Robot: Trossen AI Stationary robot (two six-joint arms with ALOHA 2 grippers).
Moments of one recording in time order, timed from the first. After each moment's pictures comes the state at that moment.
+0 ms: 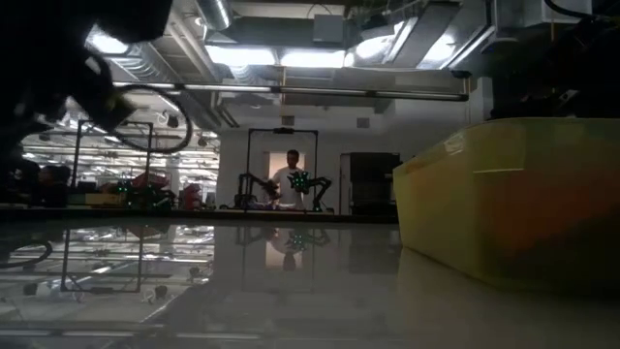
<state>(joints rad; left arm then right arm) -0.44 1.69 1.06 -1.19 0.14 -1.00 -0.03 0.01 0.08 -0.18 -0.12 0.23</state>
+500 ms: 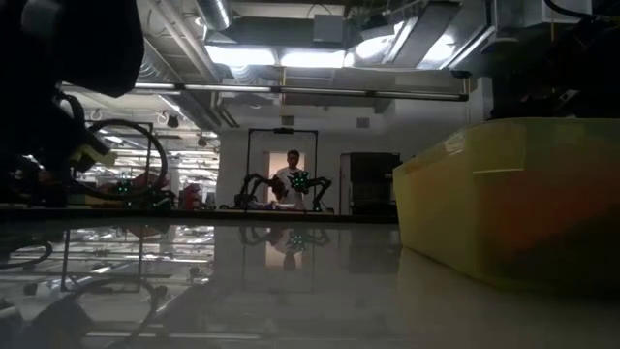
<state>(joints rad) -0.45 1.69 0.88 -1.09 0.15 -1.04 -0.03 0.01 0.08 -0.18 -0.12 0.23</state>
